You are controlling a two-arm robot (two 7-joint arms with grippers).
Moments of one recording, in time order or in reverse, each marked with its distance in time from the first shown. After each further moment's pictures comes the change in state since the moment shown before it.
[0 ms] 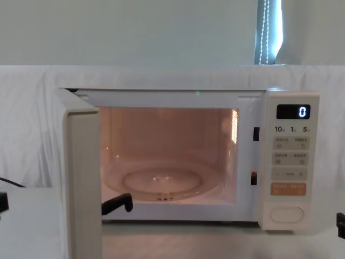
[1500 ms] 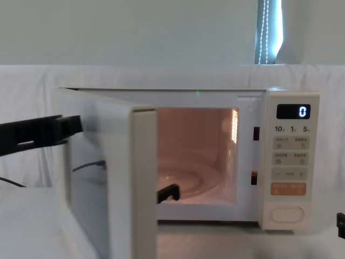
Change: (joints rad) left arm -0.252 0.121 0.125 -0.012 -0.232 0.164 -0.030; right arm 0.000 0.000 0.000 0.000 0.000 0.000 0.000
